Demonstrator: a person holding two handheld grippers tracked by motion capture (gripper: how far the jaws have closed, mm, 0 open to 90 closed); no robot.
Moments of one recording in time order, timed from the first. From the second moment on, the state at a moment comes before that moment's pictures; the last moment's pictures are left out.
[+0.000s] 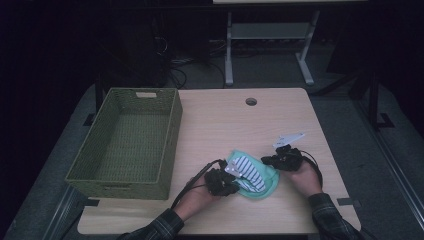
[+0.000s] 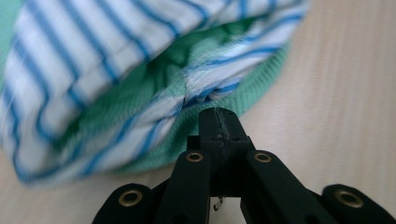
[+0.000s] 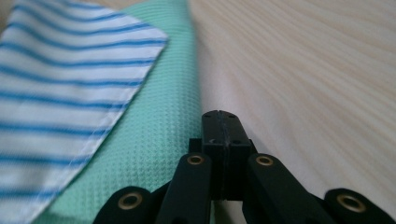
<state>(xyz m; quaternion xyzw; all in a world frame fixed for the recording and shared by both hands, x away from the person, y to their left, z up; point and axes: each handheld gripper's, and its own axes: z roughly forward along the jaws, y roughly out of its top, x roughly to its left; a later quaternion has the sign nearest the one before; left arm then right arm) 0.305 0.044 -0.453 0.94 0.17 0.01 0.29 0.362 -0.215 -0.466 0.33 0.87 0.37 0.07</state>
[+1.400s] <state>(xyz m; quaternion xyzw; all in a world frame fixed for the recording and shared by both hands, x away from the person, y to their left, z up) 0.333 0.053 -0.432 0.93 0.18 0.02 0.32 0.340 -0.254 -0.480 0.38 0.84 0.36 0.15</state>
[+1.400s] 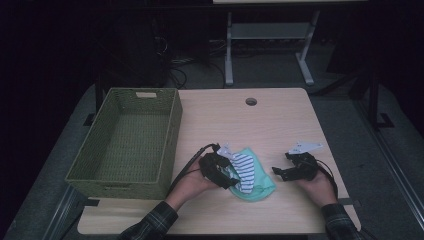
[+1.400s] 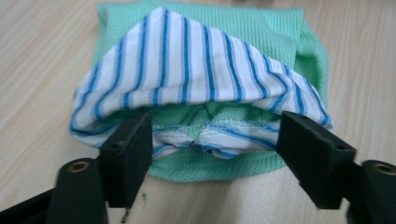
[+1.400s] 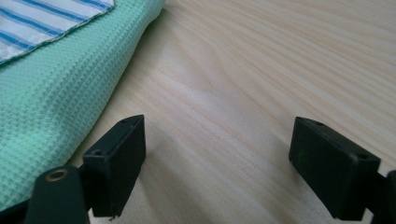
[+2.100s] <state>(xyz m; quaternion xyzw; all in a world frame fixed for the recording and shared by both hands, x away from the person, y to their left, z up) 0.339 0.030 -0.449 0.96 0.16 0.02 0.25 0.341 -0.254 -0.482 0.38 0.83 0.37 0.15</state>
